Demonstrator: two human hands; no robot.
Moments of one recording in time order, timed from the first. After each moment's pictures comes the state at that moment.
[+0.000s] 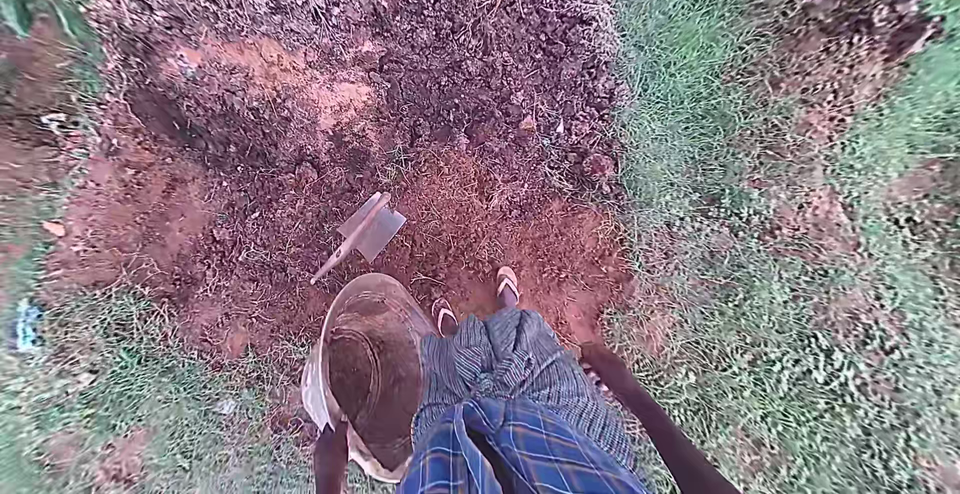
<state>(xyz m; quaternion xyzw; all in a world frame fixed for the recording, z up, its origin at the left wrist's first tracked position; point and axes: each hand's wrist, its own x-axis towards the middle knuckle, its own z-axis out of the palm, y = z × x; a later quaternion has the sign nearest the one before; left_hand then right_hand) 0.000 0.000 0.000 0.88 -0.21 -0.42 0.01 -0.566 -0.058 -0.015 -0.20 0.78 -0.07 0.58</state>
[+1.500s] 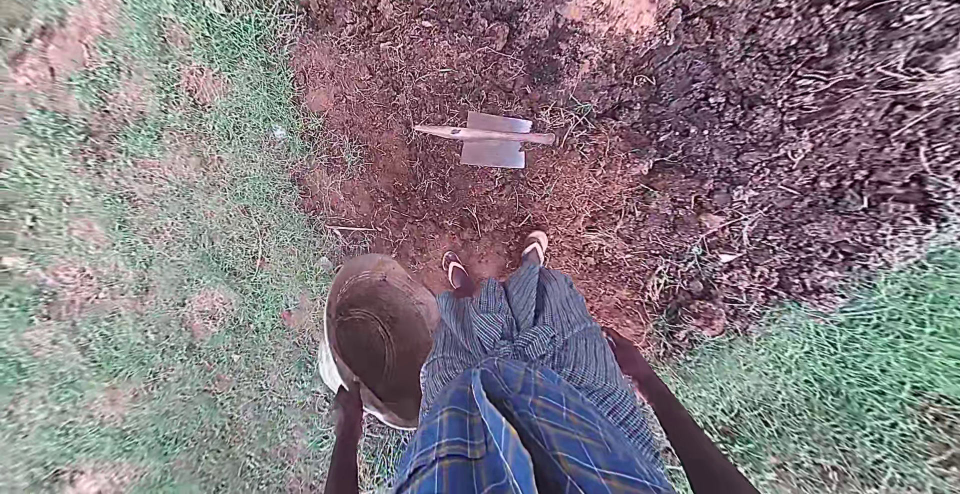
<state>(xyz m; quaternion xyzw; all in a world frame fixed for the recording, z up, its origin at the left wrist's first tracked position) -0.233 0.207 -0.017 0.85 0.33 -0.38 0.16 -0.511 -0.289 -0.001 -0.57 0.60 0.27 0.49</state>
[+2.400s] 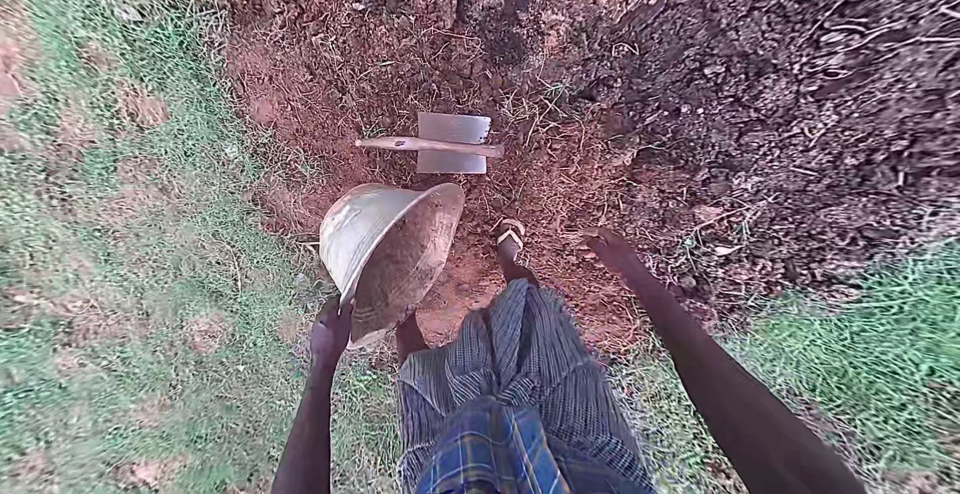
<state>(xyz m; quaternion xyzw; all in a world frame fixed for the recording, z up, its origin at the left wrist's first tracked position) -0.087 -0.119 -0.014 0.91 -0.02 -0.42 0.01 -0.414 -0.571 -0.100 -0.57 0.57 0.23 0.54</state>
